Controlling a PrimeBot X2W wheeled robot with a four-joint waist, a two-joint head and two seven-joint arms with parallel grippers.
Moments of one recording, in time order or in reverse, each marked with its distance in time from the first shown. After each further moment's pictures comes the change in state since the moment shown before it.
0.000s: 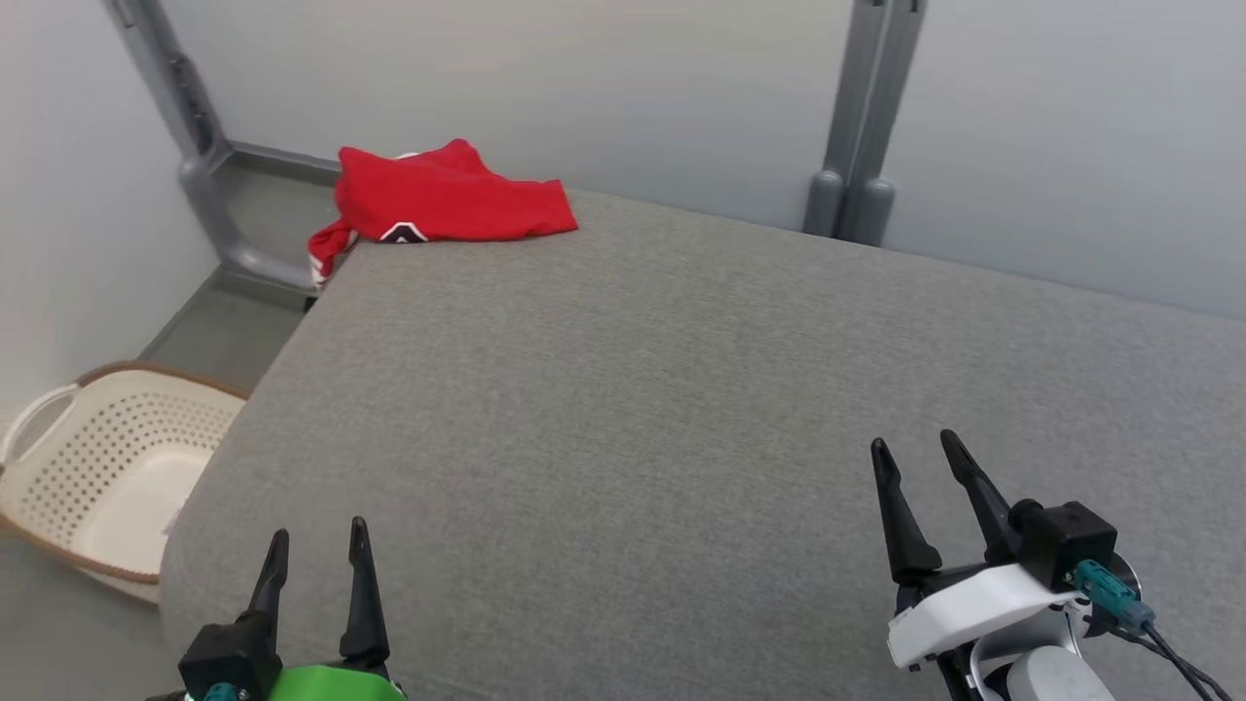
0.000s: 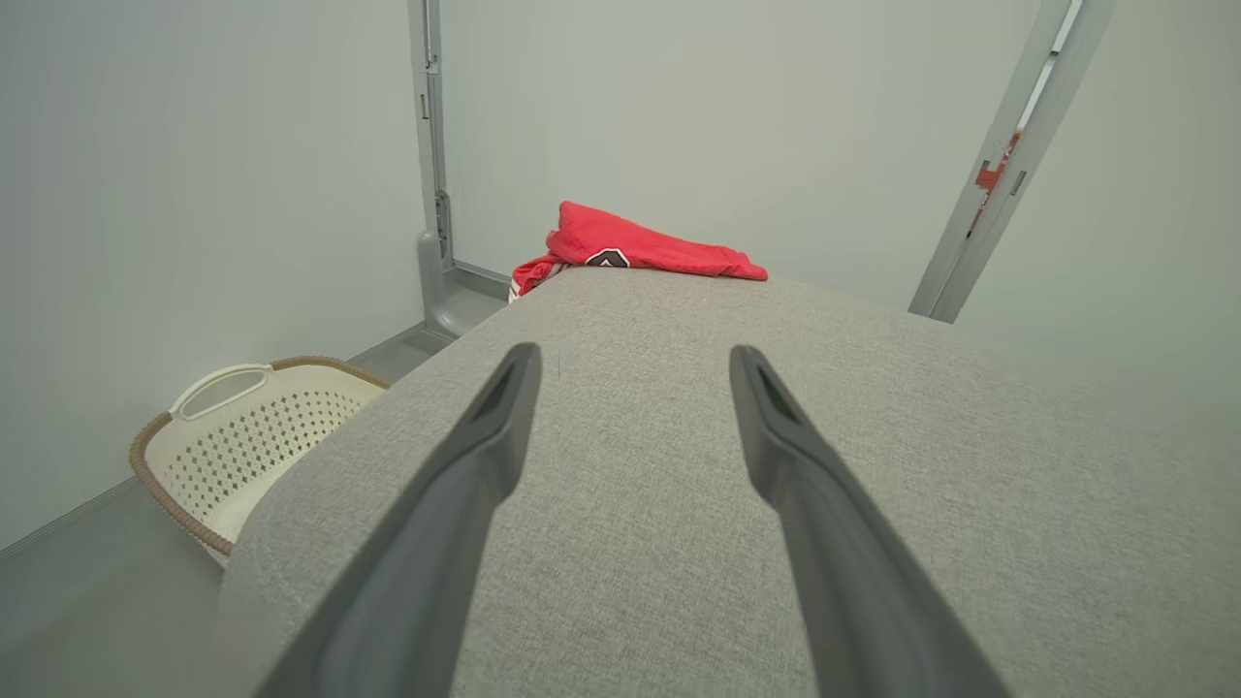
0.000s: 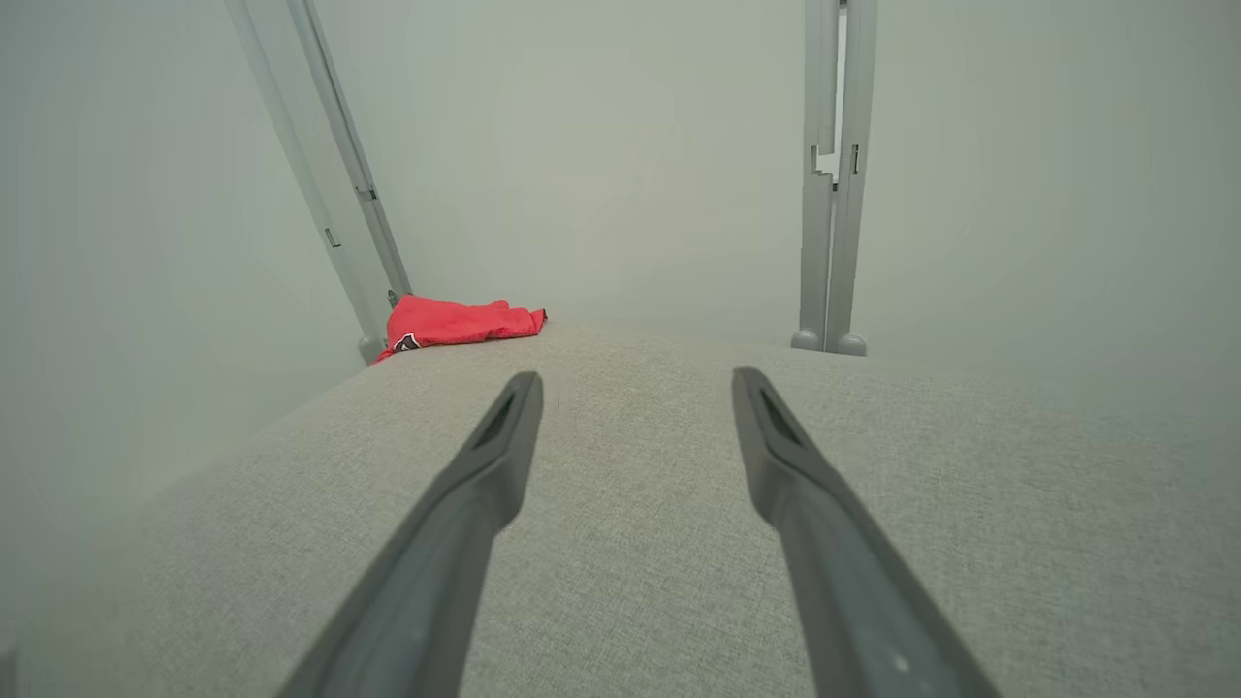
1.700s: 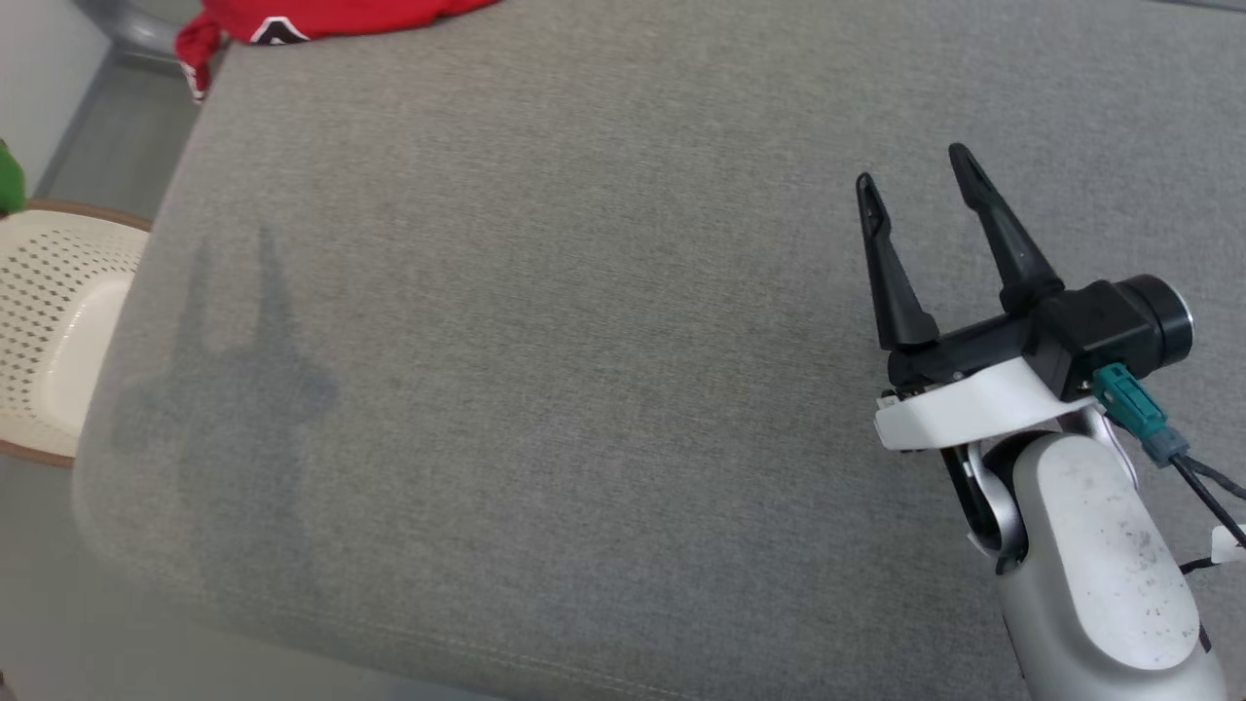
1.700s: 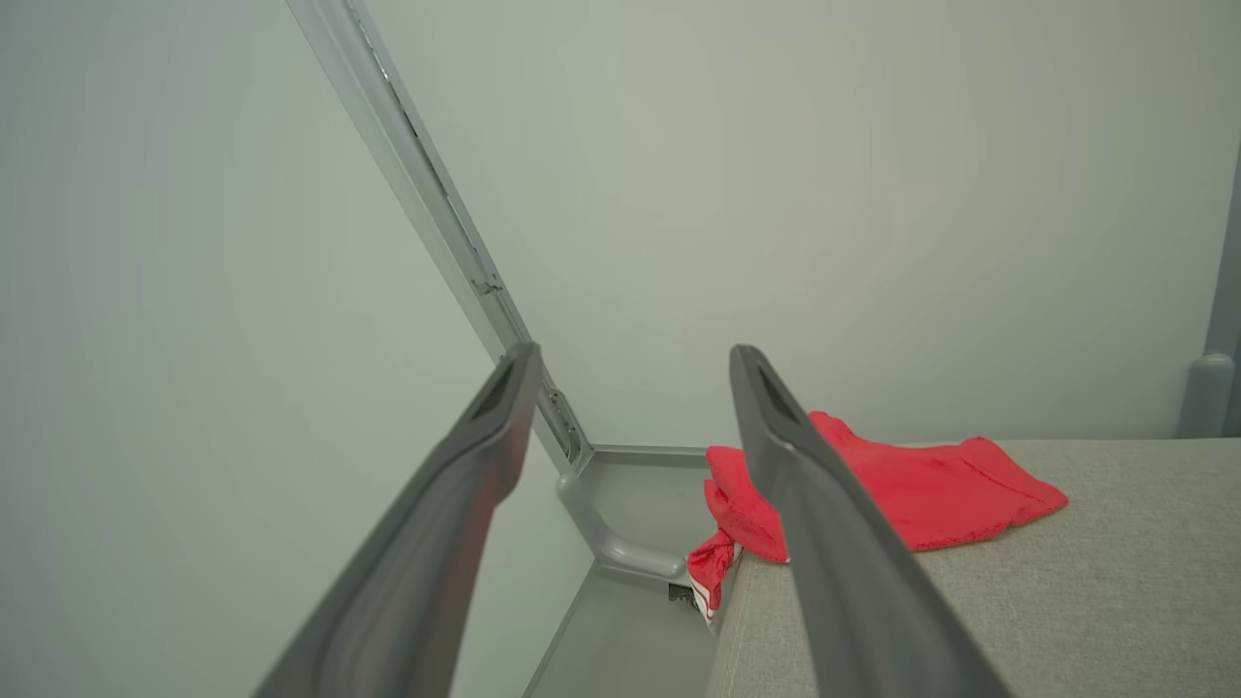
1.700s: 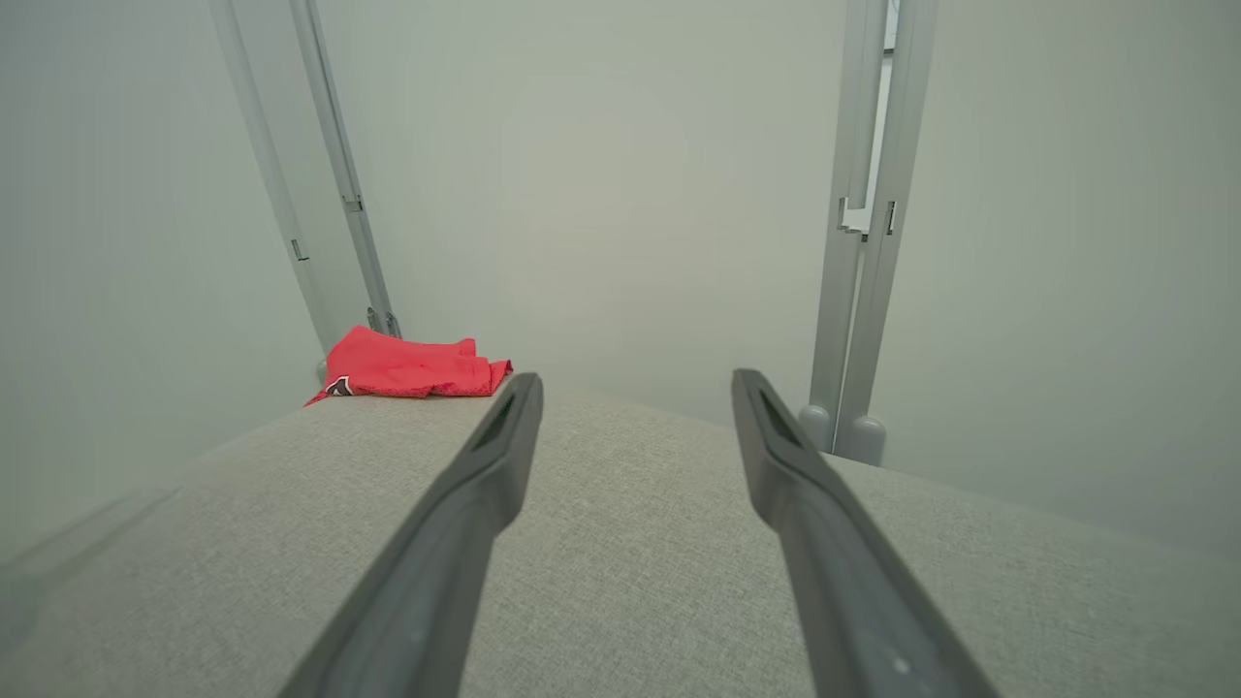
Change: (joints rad) left arm -0.900 0.363 0.077 0.225 0.062 -0.103 0.268; right arm -0.316 -0.009 0.017 -0.194 -0.200 0.000 0.068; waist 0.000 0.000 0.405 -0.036
